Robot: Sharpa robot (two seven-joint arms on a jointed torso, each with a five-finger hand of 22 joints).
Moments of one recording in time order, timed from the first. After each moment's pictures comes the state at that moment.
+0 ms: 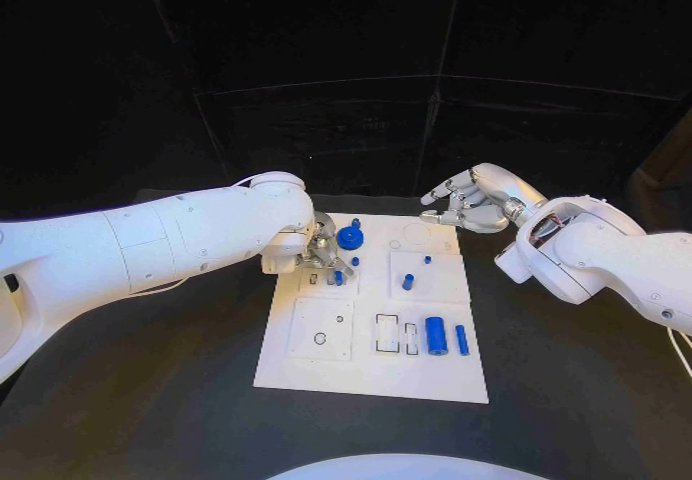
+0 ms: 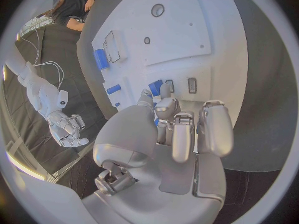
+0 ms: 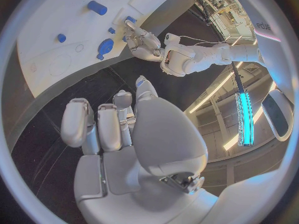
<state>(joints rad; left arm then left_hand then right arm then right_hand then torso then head) 1.40 -0.47 -0.20 1.21 -0.92 0.30 -0.61 1.19 0.13 -0.20 0.21 0.05 0.95 0.04 0.63 0.47 1.29 -0.03 1.13 1.02 1.46 -0.08 1.57 1.31 0.08 1.45 0.02 1.36 1.22 1.24 -0.94 0.00 1.63 -1.00 -0.40 0.01 1.45 0.00 -0.16 0.23 0.33 0.91 0.15 0.15 0.07 1.22 0.07 0.96 0.97 1.47 -0.01 1.32 1.23 0.06 1.33 0.10 1.38 1.22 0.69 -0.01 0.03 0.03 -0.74</state>
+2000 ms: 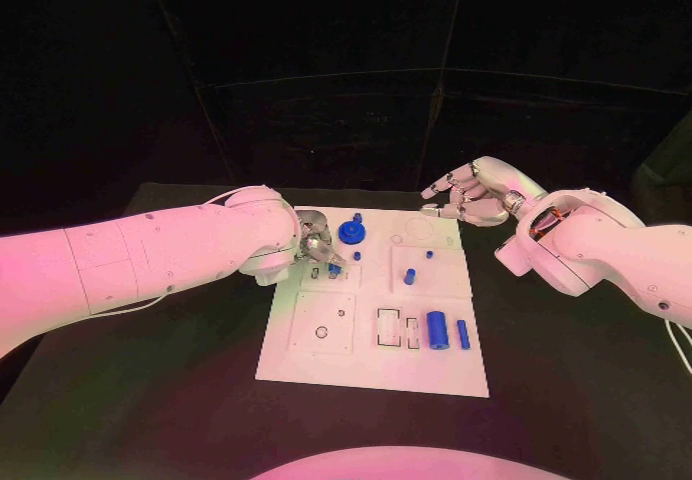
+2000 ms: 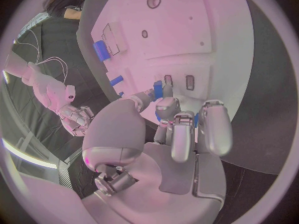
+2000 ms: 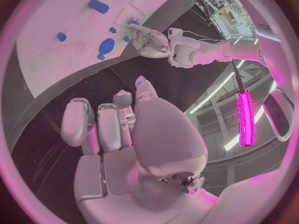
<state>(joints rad) 1.37 -0.59 -0.20 1.36 -0.98 0.03 -0.55 1.12 -0.07 0.53 0.10 0.10 0.90 0.05 0.66 0.54 1.30 -0.03 1.11 1.02 1.47 -0.09 1.57 1.31 0.08 1.44 0.02 1.37 1.24 1.24 -0.93 0.00 1.61 -1.00 -0.39 0.01 1.45 0.00 -0.16 0.23 0.34 0.91 0.15 0.15 0.07 1.22 0.07 0.96 0.97 1.47 -0.01 1.31 1.22 0.06 1.33 0.10 1.37 1.21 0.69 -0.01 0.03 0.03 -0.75</state>
